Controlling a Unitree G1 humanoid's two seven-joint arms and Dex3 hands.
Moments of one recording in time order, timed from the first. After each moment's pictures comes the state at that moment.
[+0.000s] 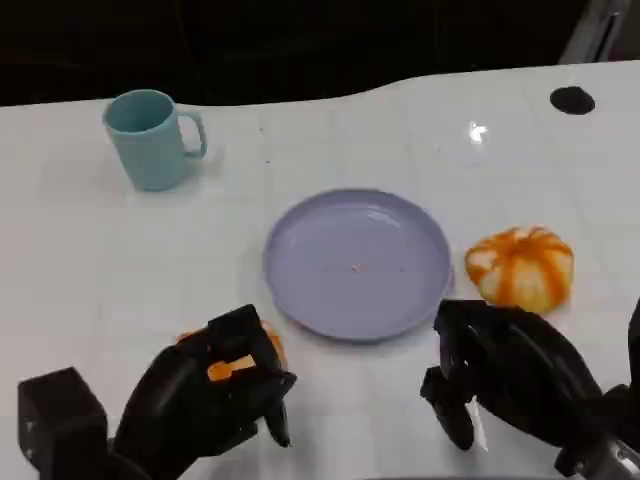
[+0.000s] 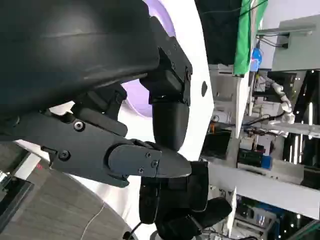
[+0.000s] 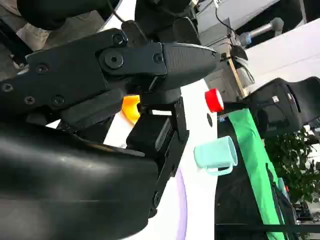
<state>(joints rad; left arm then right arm) 0.11 0.04 -0.06 -0.01 -0.33 -0.05 -0.49 -0.05 -0.06 0.05 0.06 0.39 0.18 0.57</state>
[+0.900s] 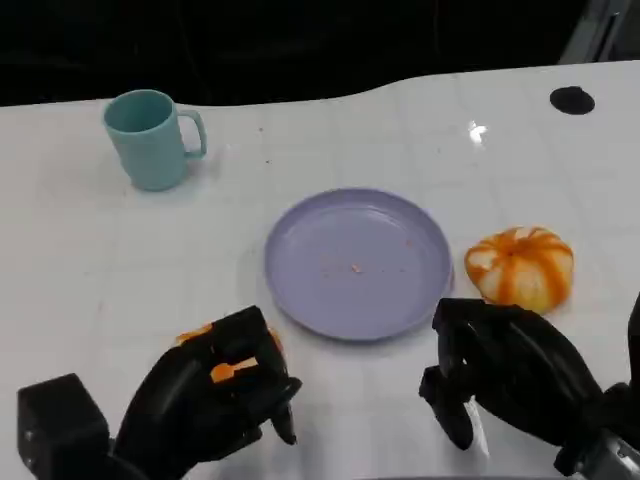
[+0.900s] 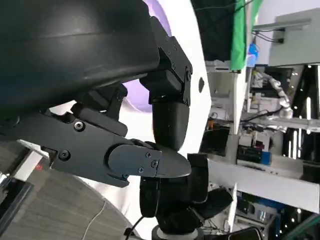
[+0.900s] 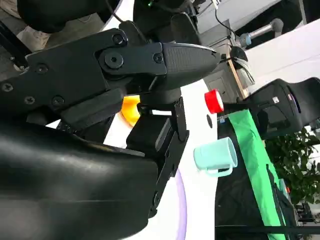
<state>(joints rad) 0.13 0.05 -0.07 -0.05 -0.29 -0.09 -0.49 -0.05 -0.06 0.05 0.03 0.39 0.22 0.57</state>
